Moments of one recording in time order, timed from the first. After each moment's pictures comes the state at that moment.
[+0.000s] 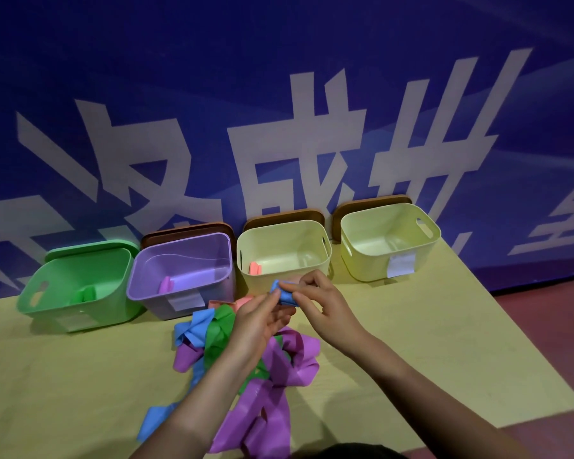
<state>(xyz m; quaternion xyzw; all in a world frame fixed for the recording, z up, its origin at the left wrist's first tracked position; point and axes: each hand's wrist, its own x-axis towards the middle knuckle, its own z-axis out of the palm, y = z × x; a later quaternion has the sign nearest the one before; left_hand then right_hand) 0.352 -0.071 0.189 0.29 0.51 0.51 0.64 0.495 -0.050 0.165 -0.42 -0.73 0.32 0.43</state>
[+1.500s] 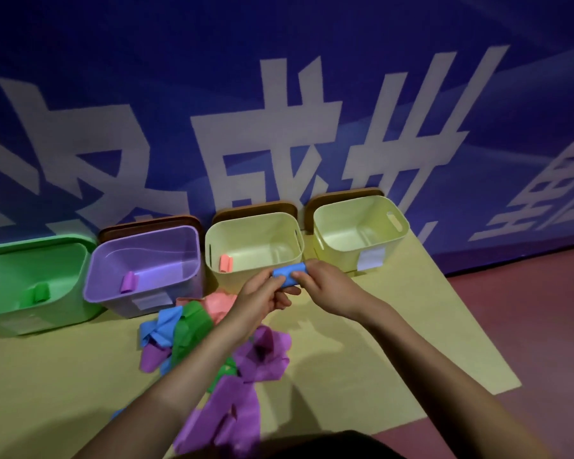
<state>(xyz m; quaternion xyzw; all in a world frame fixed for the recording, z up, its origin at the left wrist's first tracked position) 0.388 -0.026 0.205 0.38 0.47 0.41 0.68 0.545 -0.013 0.221 -0.54 -0.78 0.29 0.17</state>
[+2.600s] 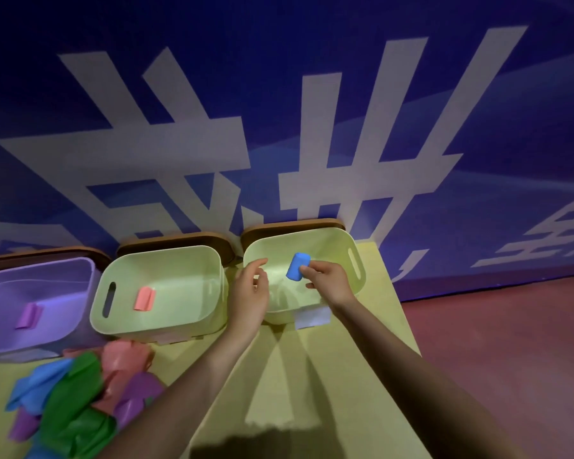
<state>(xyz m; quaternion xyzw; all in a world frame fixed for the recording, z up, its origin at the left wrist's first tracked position) 0.577 0.152 0.111 0.50 0.71 0.36 0.34 0.732 0.190 0.102 -0.64 -0.46 0.52 0.34</state>
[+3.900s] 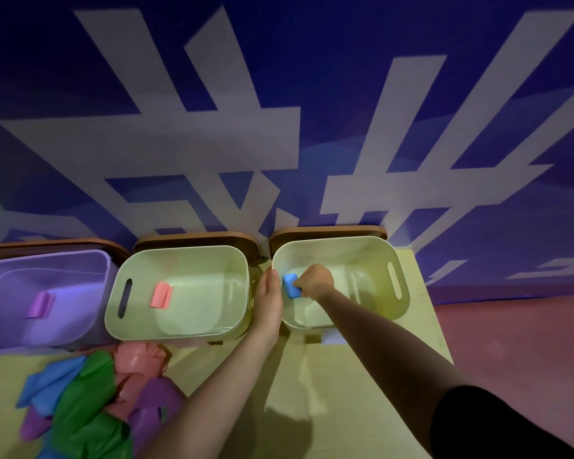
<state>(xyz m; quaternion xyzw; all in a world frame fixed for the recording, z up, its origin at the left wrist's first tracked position) 0.558 0.191 0.071 0.22 0.70 0.43 0.53 0.651 0.278 -0.009 -0.72 -0.57 0.39 -0.02</state>
